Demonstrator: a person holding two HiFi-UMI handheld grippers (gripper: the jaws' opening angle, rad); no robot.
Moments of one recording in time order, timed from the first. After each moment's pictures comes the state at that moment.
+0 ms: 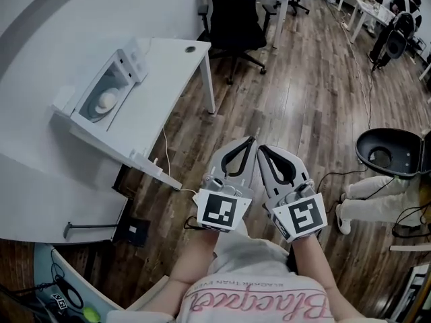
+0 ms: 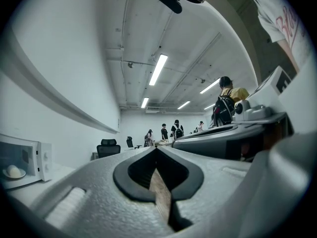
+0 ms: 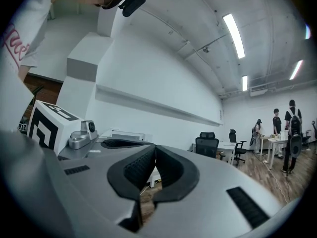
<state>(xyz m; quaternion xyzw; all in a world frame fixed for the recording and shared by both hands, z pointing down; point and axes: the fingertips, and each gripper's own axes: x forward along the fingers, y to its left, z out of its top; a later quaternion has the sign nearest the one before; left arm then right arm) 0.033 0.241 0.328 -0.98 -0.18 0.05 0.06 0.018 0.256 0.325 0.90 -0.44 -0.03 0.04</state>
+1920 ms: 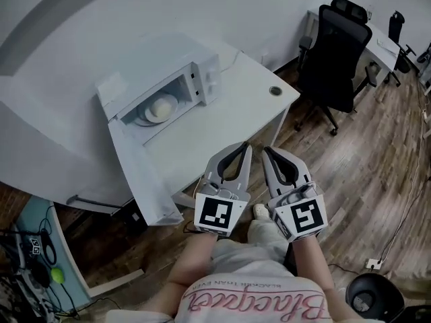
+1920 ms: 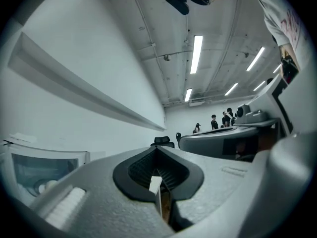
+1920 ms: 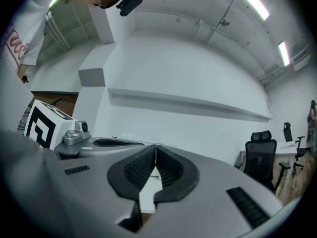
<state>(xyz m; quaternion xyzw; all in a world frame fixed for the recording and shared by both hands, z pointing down) 0.218 -0.023 0.319 -0.99 0.11 0.04 0.06 0.232 0.010 0.314 0.76 -0.65 -0.05 0.02</state>
